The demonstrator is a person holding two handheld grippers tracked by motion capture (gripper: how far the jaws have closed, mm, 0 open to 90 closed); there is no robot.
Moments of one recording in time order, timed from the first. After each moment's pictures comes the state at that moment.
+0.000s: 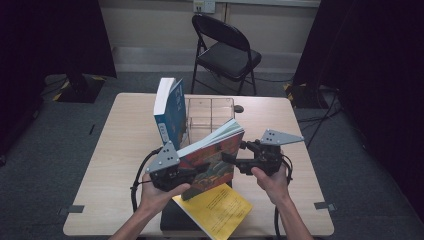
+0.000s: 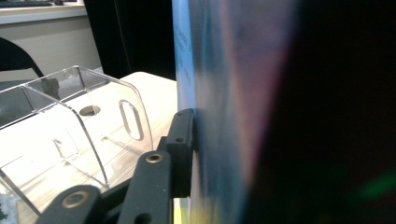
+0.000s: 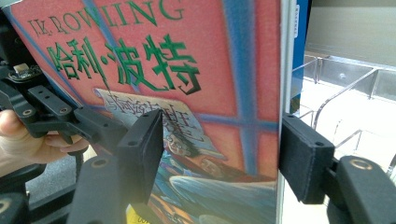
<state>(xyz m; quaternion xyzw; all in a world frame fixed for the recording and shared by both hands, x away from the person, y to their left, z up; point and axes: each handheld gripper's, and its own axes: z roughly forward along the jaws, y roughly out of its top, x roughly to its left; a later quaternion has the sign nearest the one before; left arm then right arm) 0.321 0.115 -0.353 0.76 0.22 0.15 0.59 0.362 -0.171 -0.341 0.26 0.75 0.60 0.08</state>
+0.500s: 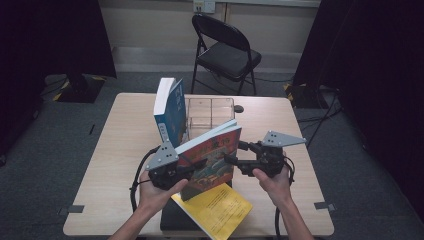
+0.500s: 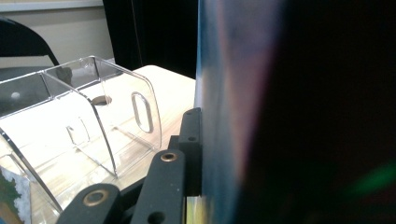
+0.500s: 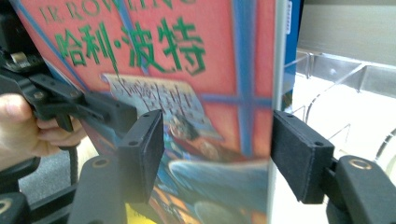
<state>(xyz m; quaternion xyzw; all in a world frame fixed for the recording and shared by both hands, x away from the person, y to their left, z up) 0.320 0.117 -0.350 0.76 0.26 0.15 0.58 0.357 -0.176 -0.341 0.27 0.76 0.59 0.09</state>
